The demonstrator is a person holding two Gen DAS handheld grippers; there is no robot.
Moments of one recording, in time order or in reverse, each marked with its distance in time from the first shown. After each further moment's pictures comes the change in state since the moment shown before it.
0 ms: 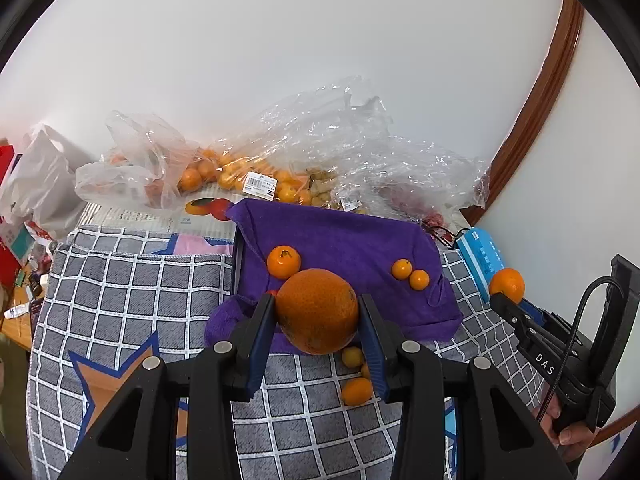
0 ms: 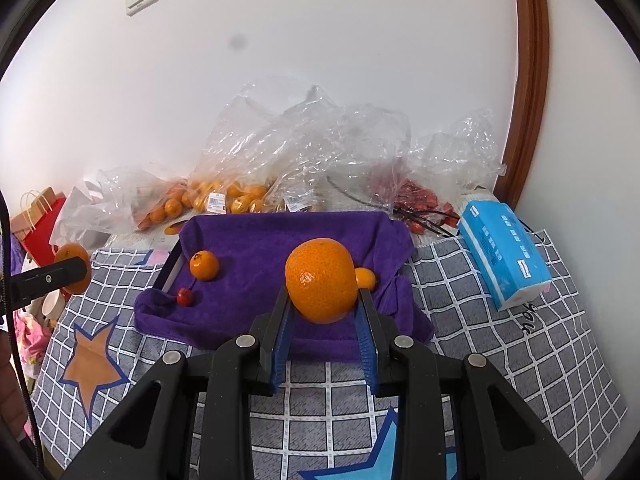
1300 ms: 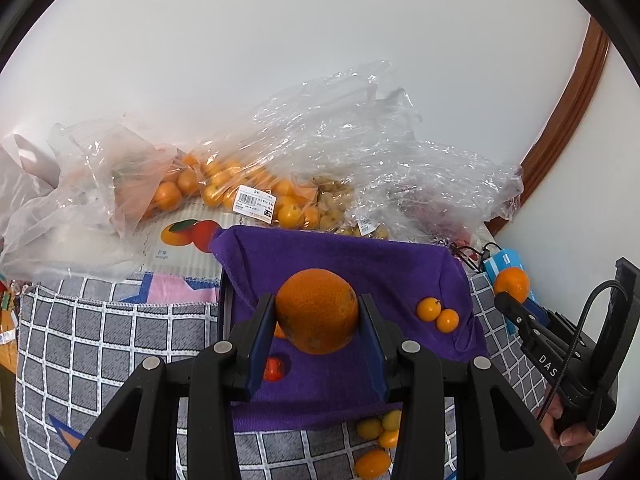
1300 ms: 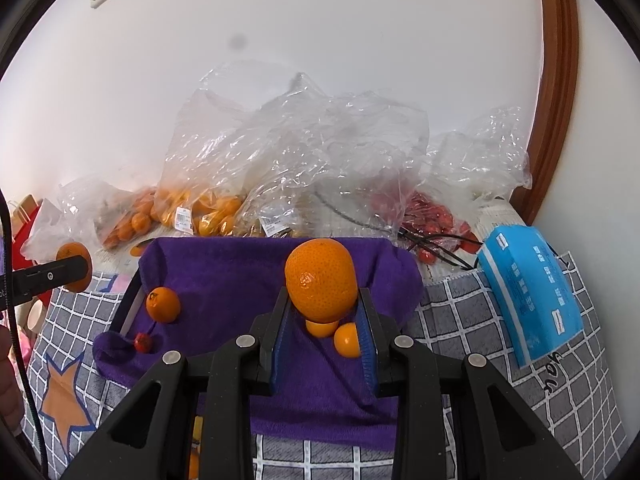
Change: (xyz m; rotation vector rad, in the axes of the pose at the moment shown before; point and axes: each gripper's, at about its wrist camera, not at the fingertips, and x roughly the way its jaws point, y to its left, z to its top) left arm 0.084 0.008 0.057 -0.013 0.041 0.018; right arm 0.085 -0.017 0.045 -0.002 0.020 -0.006
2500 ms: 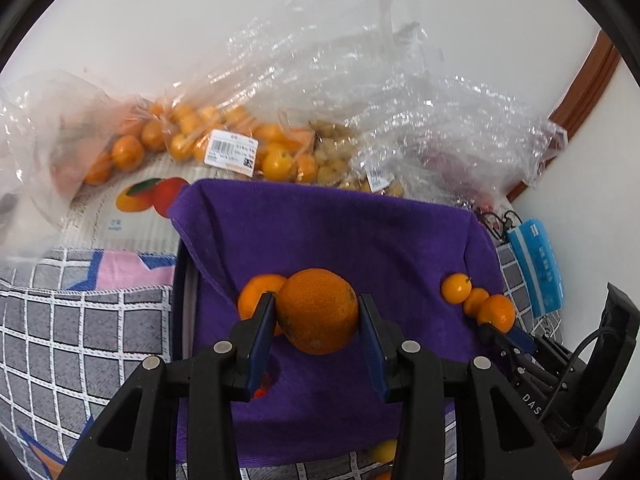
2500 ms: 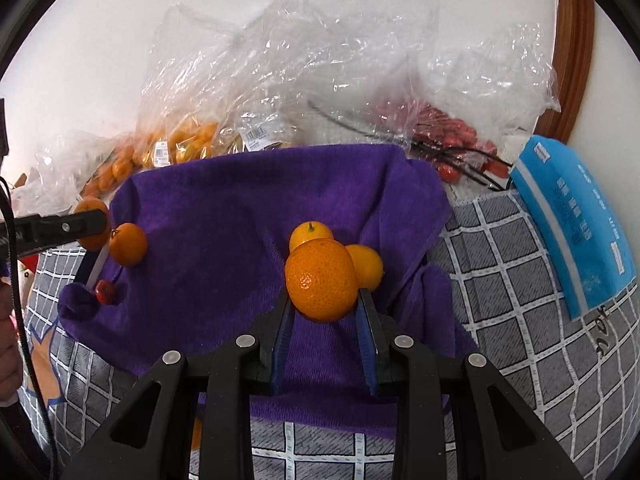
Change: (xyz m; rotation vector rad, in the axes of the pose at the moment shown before) left arm 0.077 -0.008 -0.007 0.014 0.149 -0.004; right arm 0.061 -0.012 -0.053 0.033 0.175 0.053
